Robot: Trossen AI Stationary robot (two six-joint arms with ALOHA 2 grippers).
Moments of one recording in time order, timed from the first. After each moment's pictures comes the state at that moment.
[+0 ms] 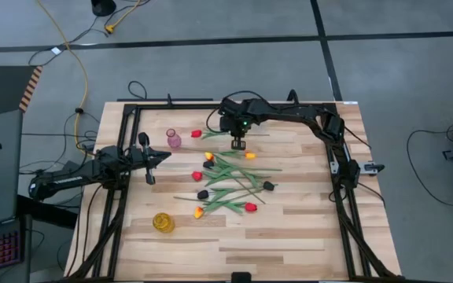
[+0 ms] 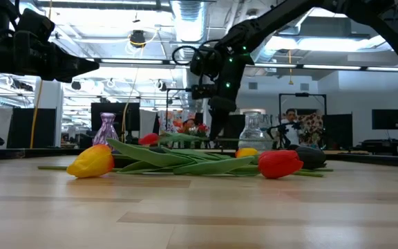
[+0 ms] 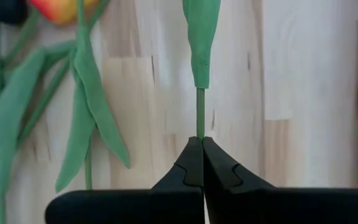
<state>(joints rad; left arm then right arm) 0.23 0.01 0.01 0.03 -0.01 0.17 -0.40 2.12 1.73 -0.81 0.00 -0.38</state>
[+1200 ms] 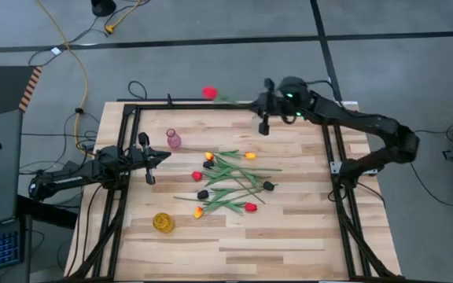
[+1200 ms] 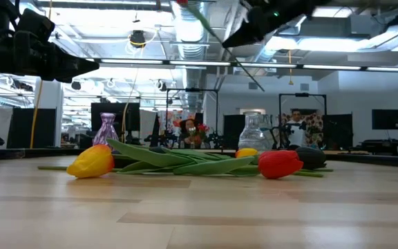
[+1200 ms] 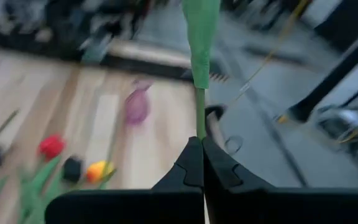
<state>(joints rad) 0.23 0.01 0.01 0.03 -0.01 0.17 -0.48 1.36 1.16 -0.12 -0.19 -0.41</state>
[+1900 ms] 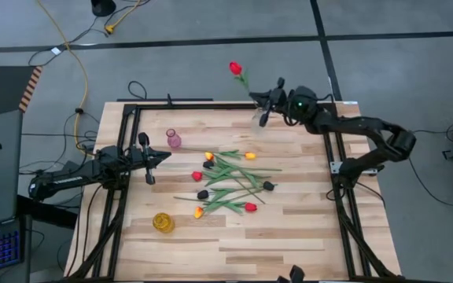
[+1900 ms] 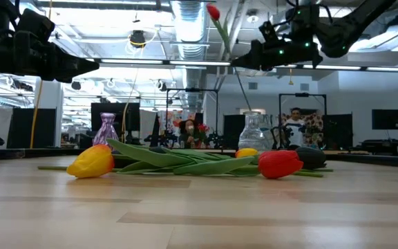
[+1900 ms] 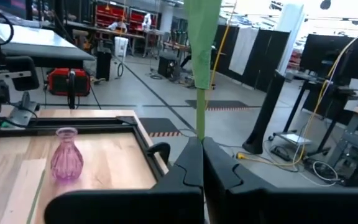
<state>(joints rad) 0.23 0.01 0.01 0.03 -0.01 0.17 -0.63 1.42 0.76 0.70 -0.18 -0.21</state>
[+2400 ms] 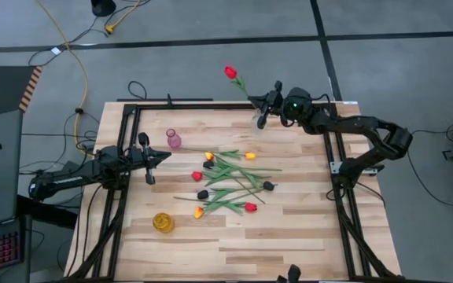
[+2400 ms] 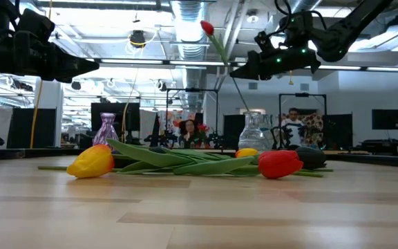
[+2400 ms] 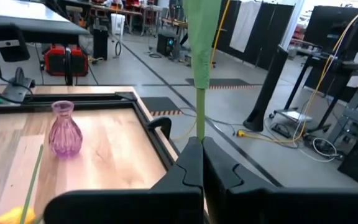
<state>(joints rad) 0.23 0.01 0.01 0.03 -0.01 0.17 -0.63 1.45 0.76 0.64 -0.15 -0.21</state>
